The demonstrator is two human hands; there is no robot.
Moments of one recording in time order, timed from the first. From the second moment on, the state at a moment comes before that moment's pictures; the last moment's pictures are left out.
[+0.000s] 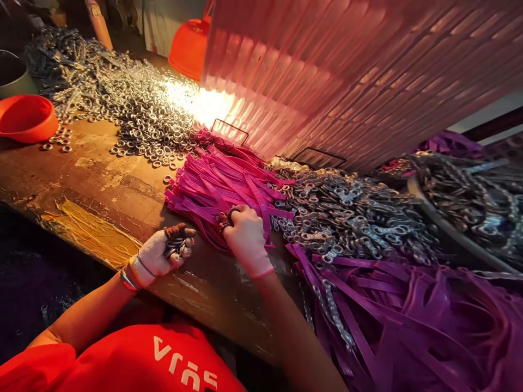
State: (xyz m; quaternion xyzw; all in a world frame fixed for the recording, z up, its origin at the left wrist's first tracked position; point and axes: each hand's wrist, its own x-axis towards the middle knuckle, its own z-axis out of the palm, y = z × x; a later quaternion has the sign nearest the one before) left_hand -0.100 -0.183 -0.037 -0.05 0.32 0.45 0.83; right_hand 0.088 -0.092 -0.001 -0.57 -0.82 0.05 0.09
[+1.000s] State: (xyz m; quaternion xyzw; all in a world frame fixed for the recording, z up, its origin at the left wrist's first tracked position) left_hand -0.080 -0.222 -0.023 0.33 0.44 0.38 0.74; right_hand 0.092 -0.195 0.014 -0.49 -0.85 0.17 0.05
